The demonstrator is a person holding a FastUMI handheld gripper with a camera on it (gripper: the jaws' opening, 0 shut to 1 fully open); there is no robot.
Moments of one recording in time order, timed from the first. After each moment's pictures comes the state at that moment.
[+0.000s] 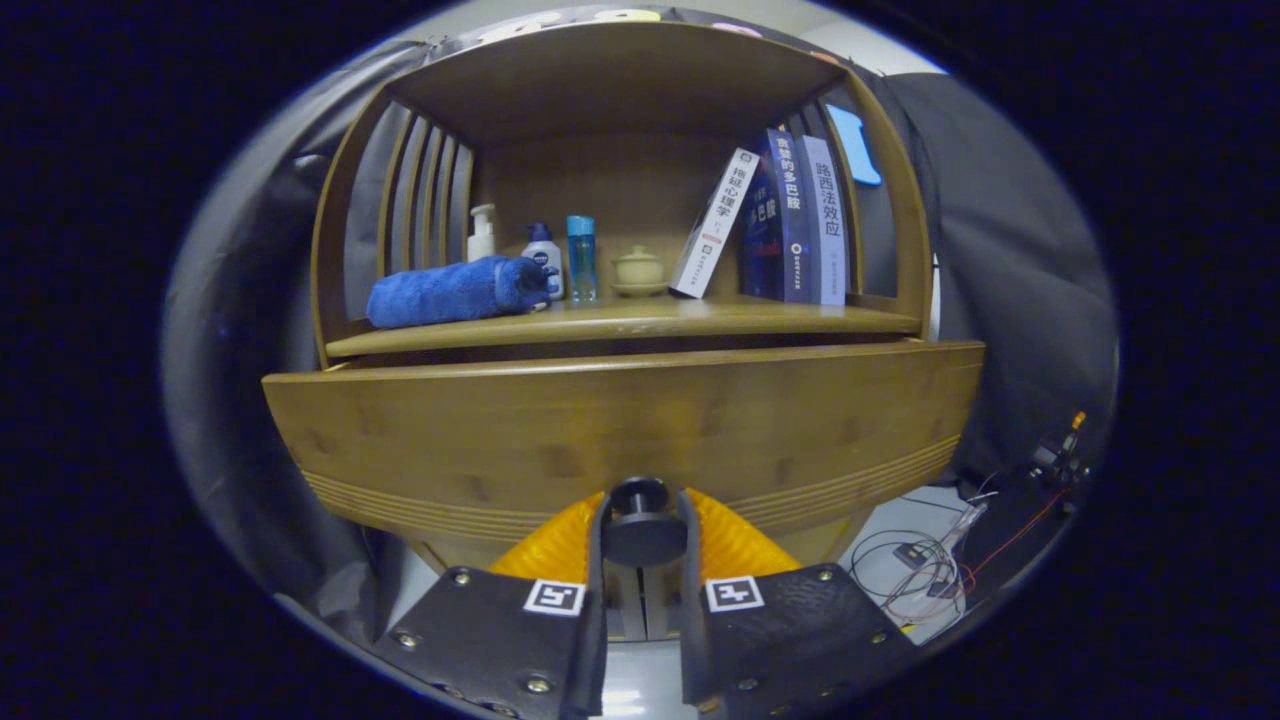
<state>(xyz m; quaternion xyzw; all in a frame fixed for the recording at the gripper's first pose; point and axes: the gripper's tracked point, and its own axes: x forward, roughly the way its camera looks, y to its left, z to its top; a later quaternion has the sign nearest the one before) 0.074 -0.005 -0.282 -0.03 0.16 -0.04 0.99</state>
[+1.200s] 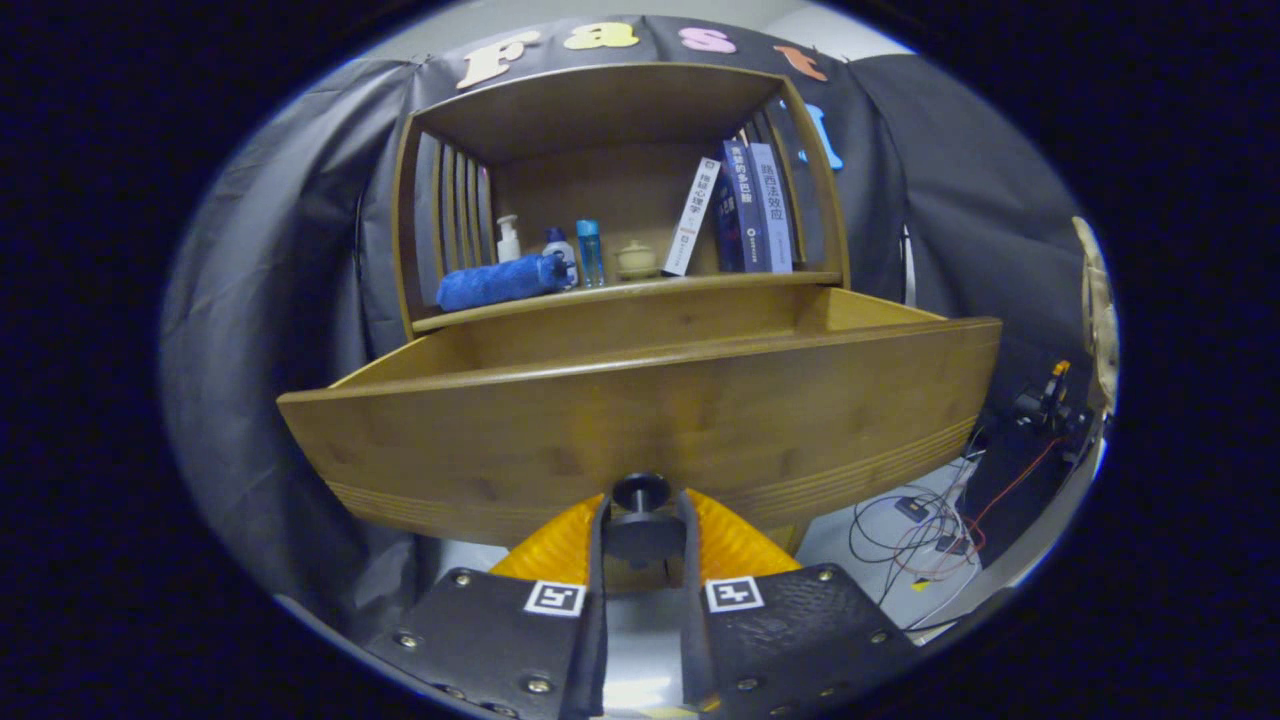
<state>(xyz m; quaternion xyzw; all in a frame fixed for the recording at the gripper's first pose) -0.054 -0.001 -0.287 0.00 0.17 -0.03 0.99</state>
